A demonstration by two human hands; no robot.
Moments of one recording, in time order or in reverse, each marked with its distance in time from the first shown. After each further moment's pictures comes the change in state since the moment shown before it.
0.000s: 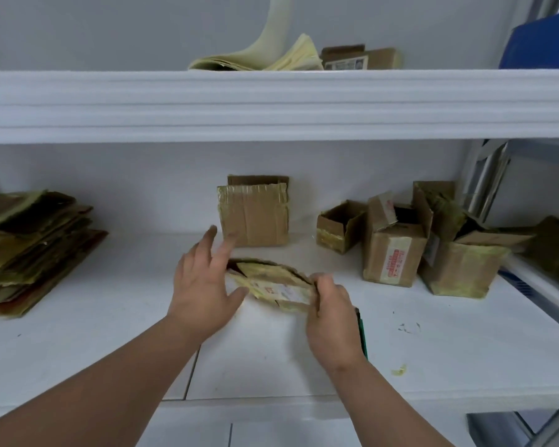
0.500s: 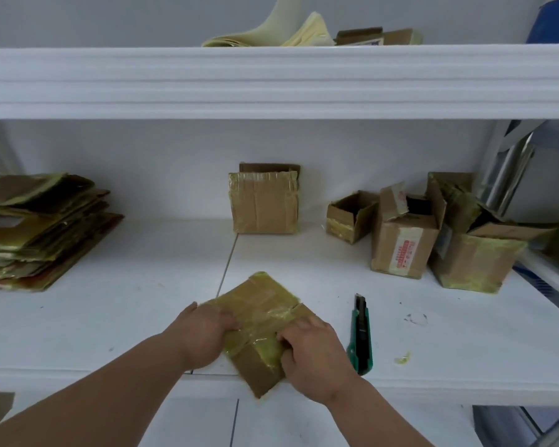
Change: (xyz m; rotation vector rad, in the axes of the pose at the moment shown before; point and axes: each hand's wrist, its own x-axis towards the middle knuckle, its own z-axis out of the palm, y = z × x) left_hand -0.055 -0.022 0.012 0.222 -0.756 0.086; right_hand -0.038 0.028 0.029 -0.363 -0.468 -0.309
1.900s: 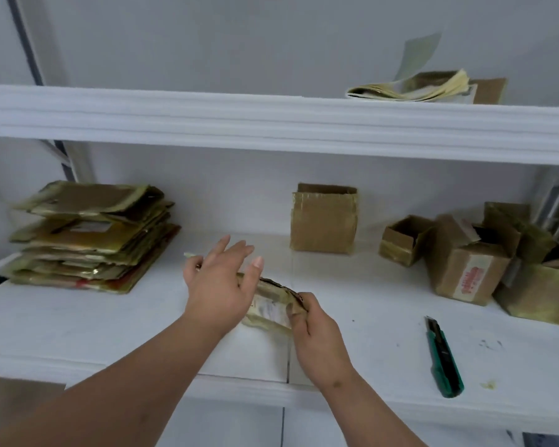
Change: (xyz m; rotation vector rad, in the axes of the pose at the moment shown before) left_hand -0.067 -0.090 -0.062 -0.381 0.867 -0.220; right_hand 0.057 -0.157 0.012 0.593 0.268 0.149
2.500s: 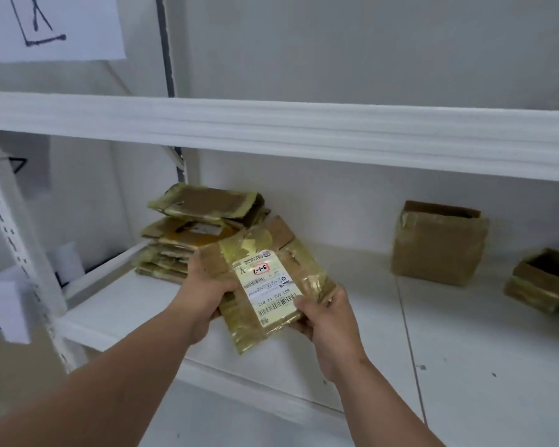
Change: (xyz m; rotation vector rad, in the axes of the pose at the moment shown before) left_hand 0.010 -0.181 -0.116 -0.935 -0.035 -0.891; right_hand 0.065 -0.111 0.159 0.881 -0.099 0.276
